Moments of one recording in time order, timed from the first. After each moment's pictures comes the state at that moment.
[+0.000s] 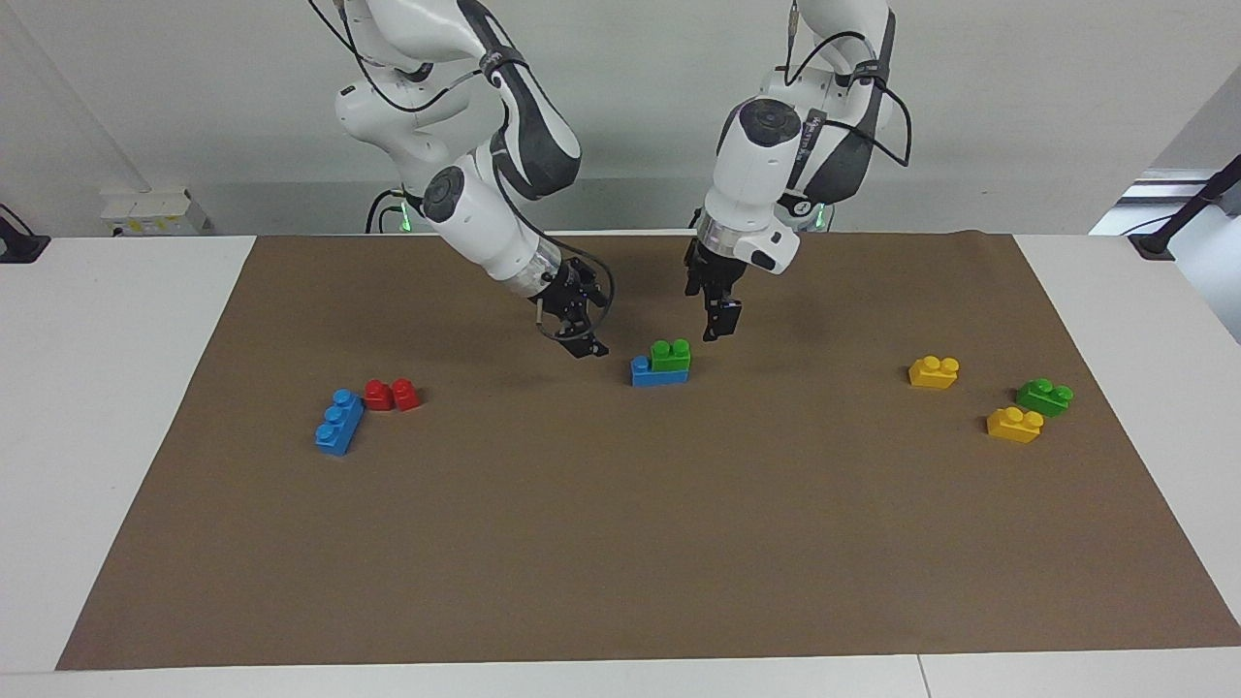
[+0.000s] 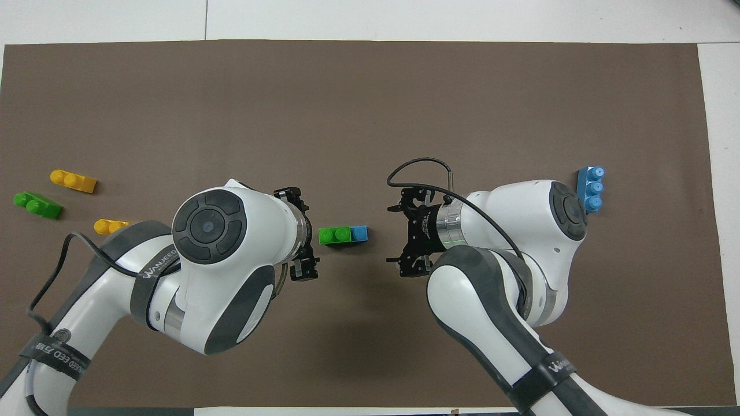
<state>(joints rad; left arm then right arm) -0.46 0.00 -0.14 -2.07 -0.10 2.17 -2.25 0.52 0.09 -0.02 -2.14 0.76 2.36 1.62</state>
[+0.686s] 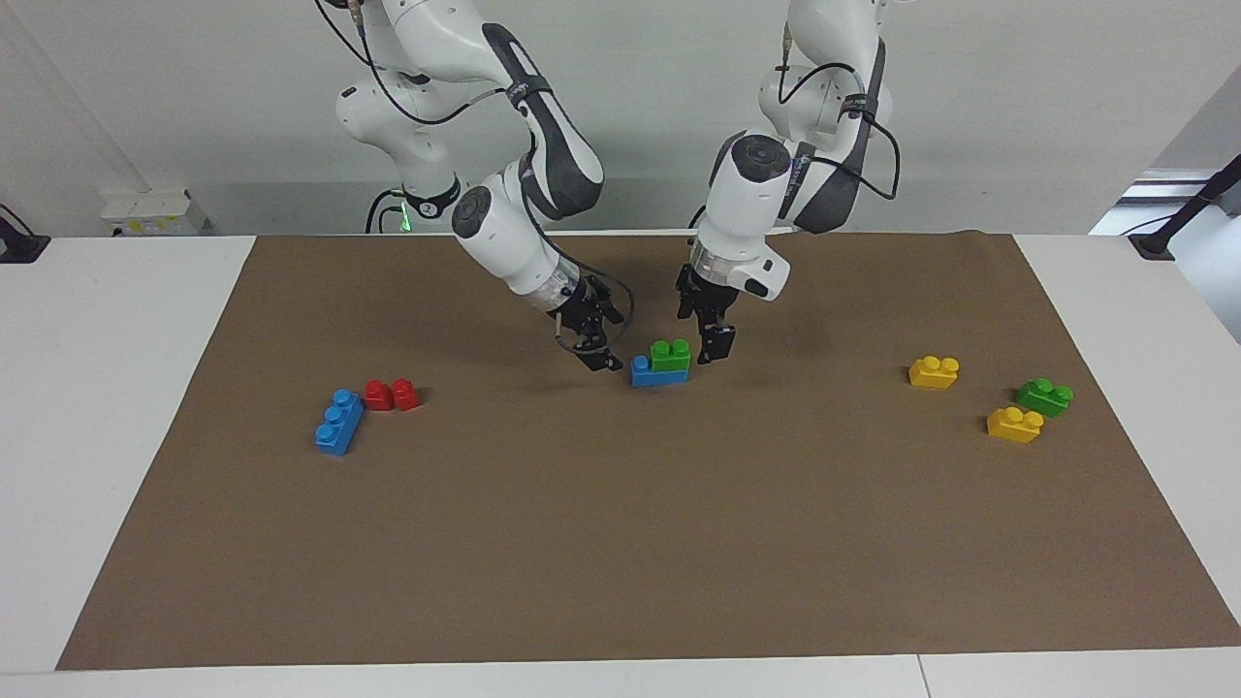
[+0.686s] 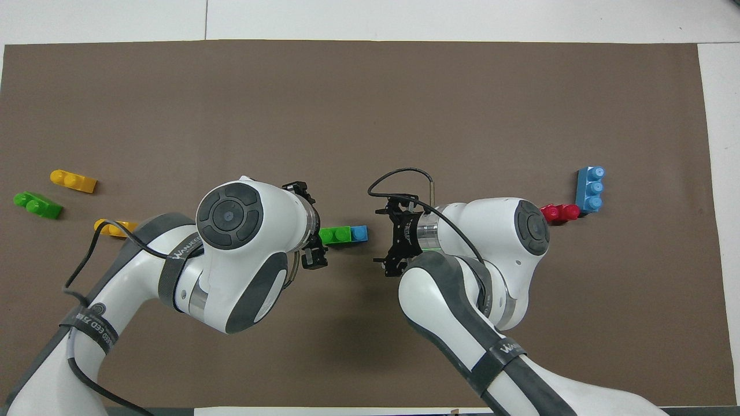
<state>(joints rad) -0.46 0.08 -0.13 -2.08 -0.10 2.27 -2.29 0.58 0.18 -0.02 -2.16 0.86 2.51 1.53</state>
